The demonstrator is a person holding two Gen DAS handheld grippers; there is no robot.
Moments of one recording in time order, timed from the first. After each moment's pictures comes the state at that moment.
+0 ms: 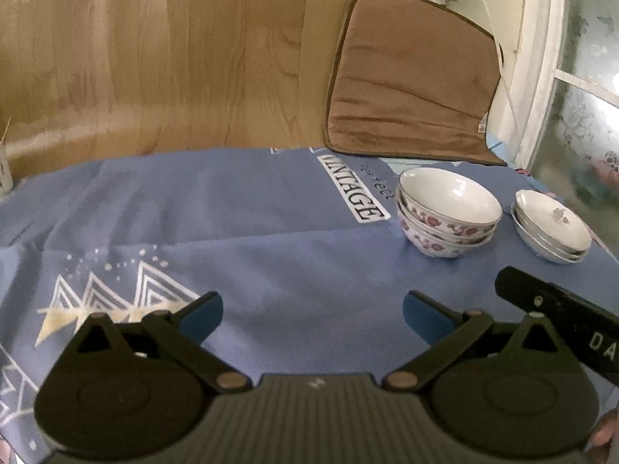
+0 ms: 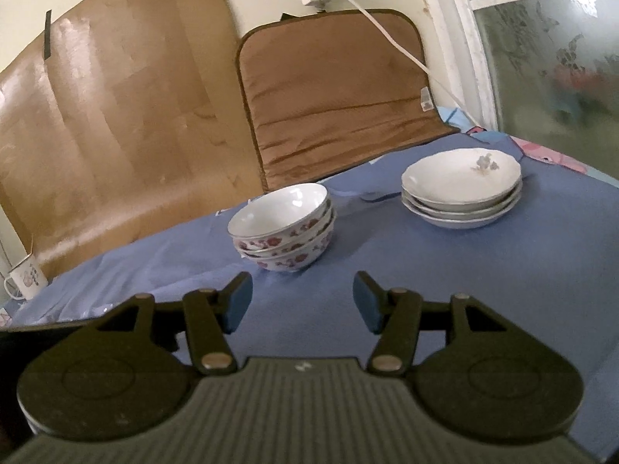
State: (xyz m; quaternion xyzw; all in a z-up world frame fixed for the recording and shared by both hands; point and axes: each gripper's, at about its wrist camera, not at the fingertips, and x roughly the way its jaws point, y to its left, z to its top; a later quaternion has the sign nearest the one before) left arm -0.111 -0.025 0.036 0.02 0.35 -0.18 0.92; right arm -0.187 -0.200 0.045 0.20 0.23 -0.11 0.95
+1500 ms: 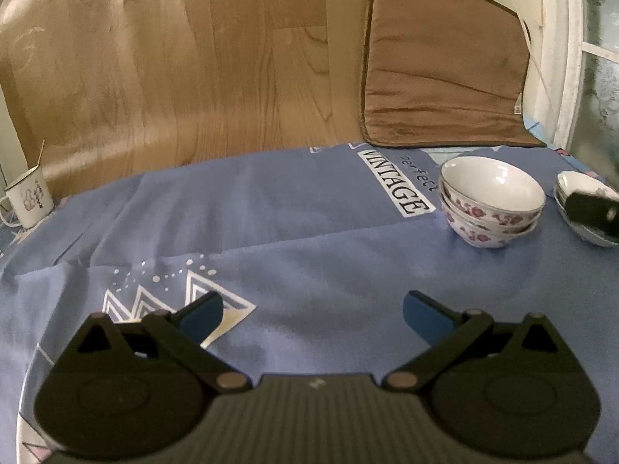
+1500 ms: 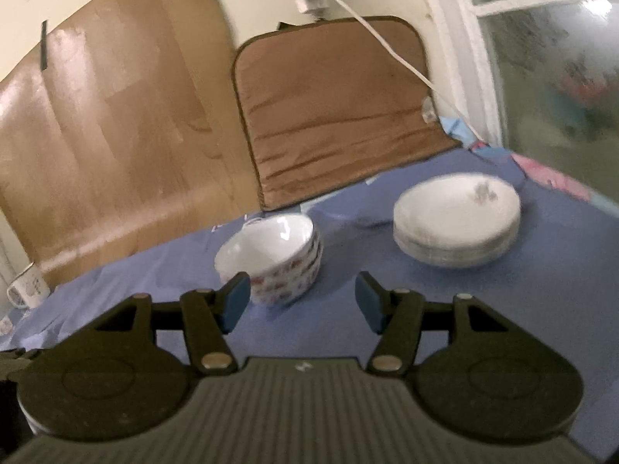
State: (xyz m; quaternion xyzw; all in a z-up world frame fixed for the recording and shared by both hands) left arm -0.108 -0.031 0.039 0.09 0.34 -0.11 0.93; right arm -0.170 -0.236 0.064 0.18 0.24 -0.07 0.95
